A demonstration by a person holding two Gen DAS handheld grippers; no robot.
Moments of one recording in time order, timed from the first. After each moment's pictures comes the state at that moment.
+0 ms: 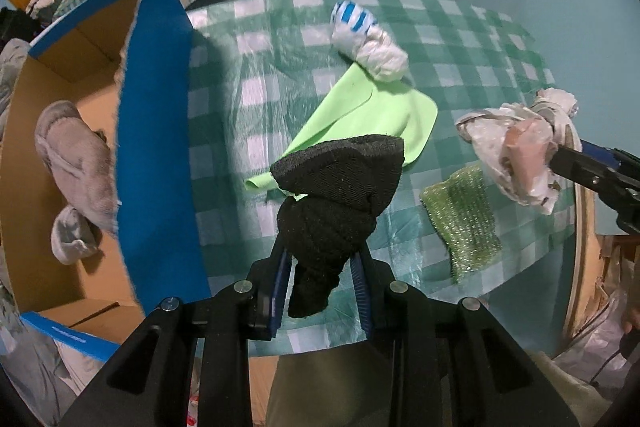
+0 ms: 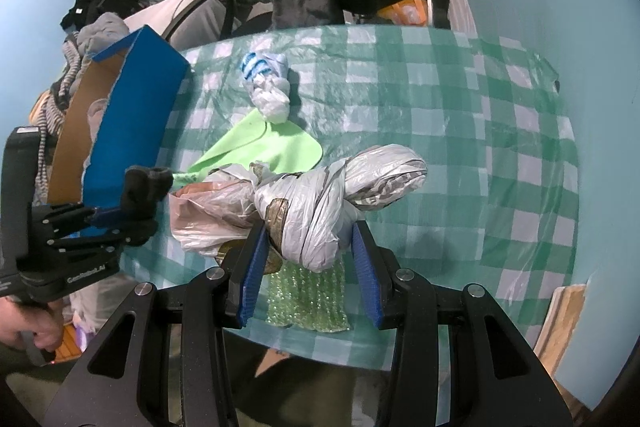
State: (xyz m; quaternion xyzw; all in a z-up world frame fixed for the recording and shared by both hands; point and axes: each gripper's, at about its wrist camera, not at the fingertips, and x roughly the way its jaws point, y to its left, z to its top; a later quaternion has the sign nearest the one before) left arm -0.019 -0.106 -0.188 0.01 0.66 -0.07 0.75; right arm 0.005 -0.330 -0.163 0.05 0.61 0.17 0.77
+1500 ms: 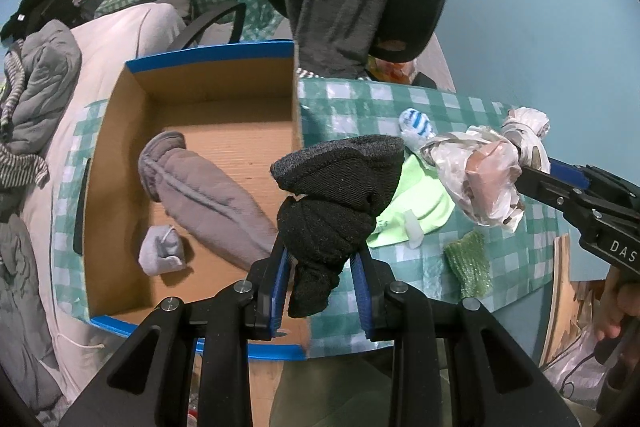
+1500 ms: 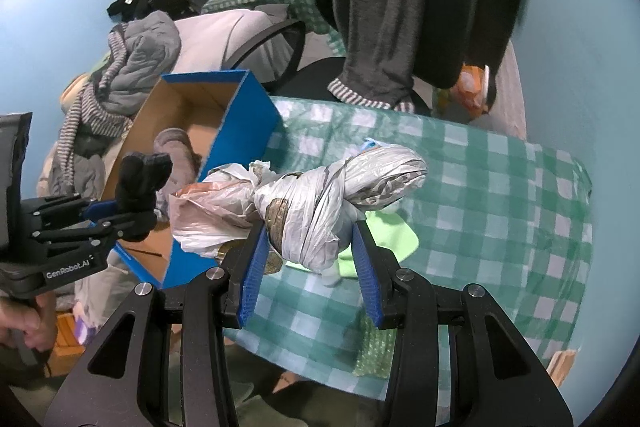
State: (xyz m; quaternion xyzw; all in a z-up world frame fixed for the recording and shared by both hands) left arm -0.005 -0.002 -0.105 -0.05 0.60 -0.03 0.80; right arm 0.037 -0.221 -0.096 0.01 0.56 0.24 0.80
